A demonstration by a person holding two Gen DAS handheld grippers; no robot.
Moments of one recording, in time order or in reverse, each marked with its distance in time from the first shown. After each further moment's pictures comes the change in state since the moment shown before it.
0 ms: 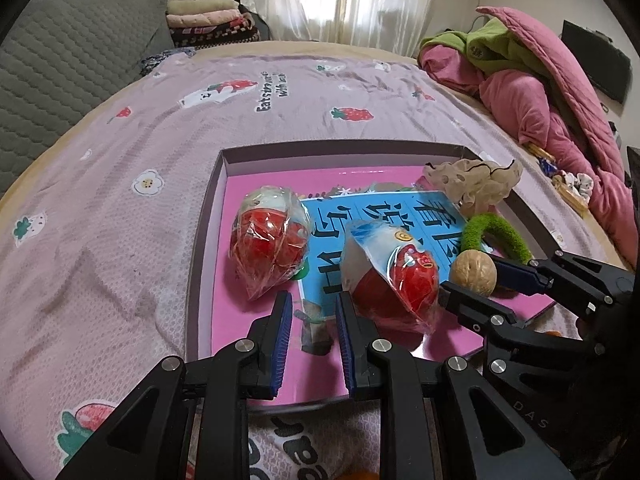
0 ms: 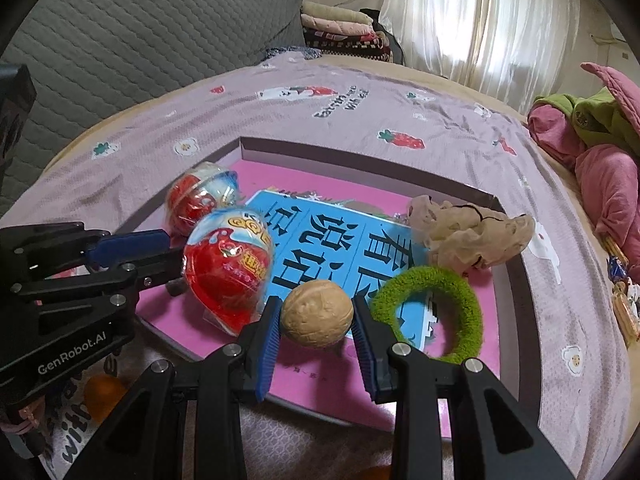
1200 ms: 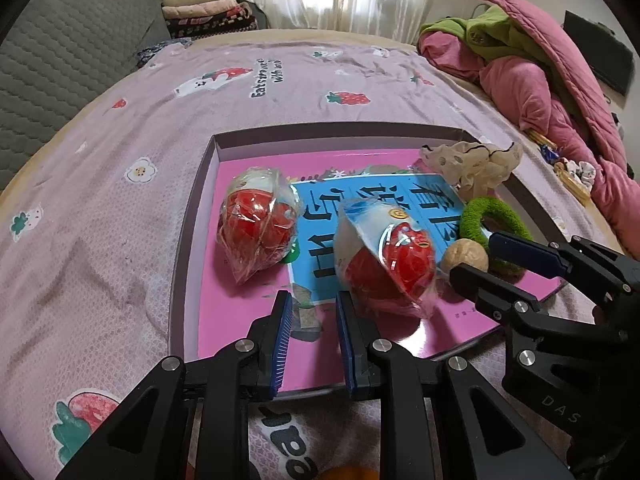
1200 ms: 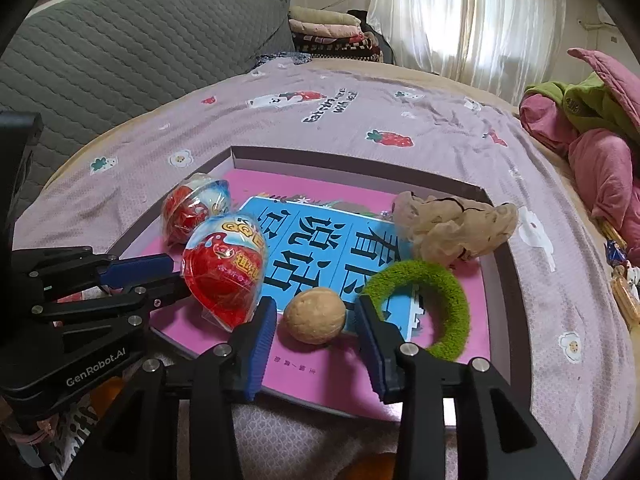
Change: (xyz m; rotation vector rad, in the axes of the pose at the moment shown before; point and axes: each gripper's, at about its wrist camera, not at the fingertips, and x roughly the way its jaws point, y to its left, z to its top) left arm 0.001 -0.008 -0.005 0.010 0.044 0.004; right arm -0.014 -0.011 -0.006 0.048 -0.024 0.005
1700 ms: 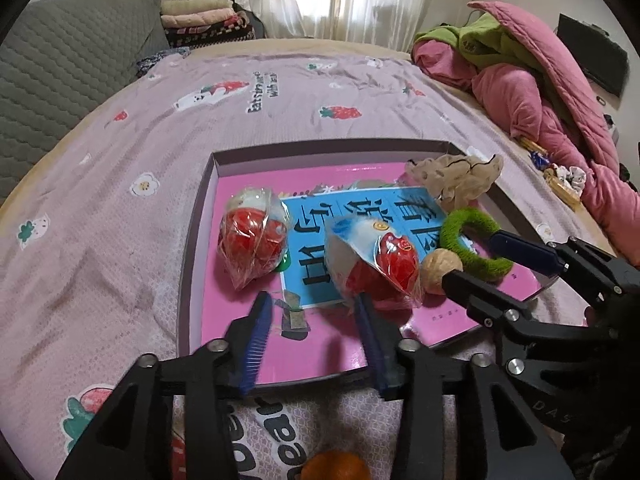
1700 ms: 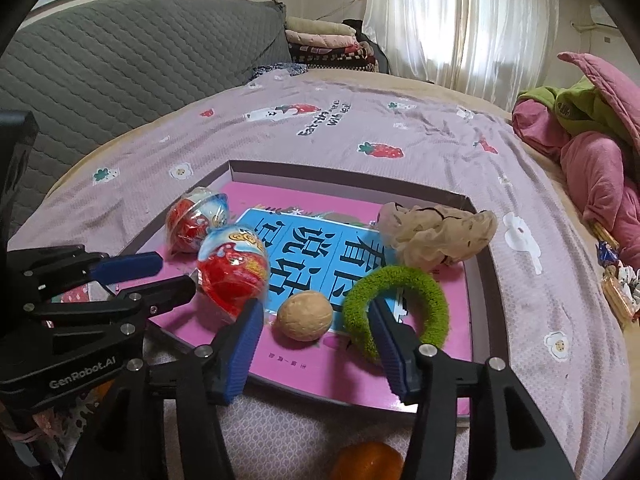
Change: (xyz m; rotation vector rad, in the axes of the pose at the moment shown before) left arm -0.021 -0.005 0.006 0.004 -0.035 -0.006; right arm -0.017 -0.004 0.002 0.009 -0.039 -0.009
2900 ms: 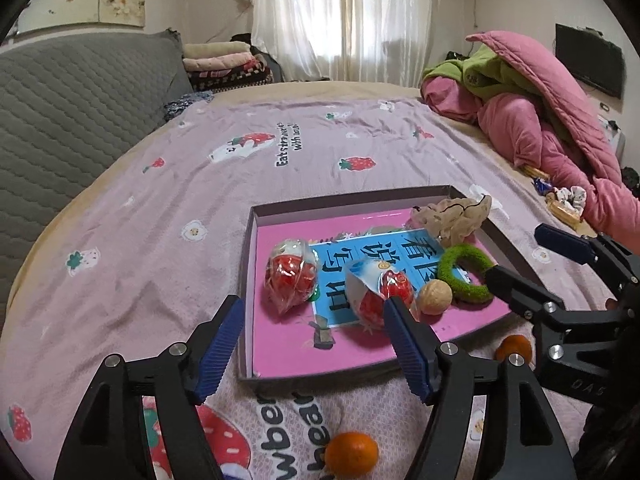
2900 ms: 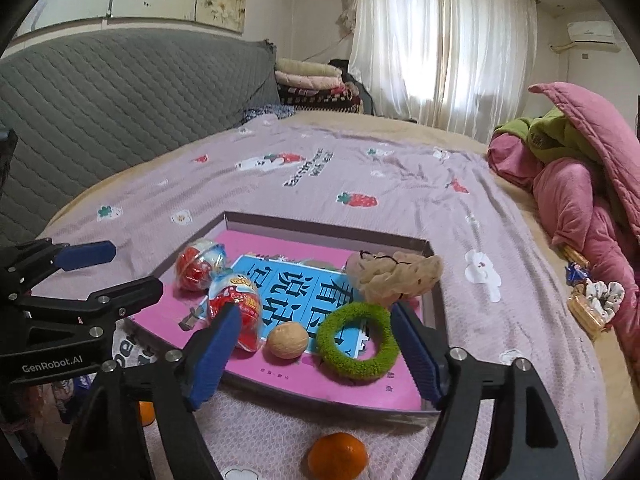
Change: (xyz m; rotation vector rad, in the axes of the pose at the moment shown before) left arm -0.066 -0.001 -0.002 0.020 -0.150 0.098; right arm -0.058 -0.009 0.006 0.012 -0.159 -0.055
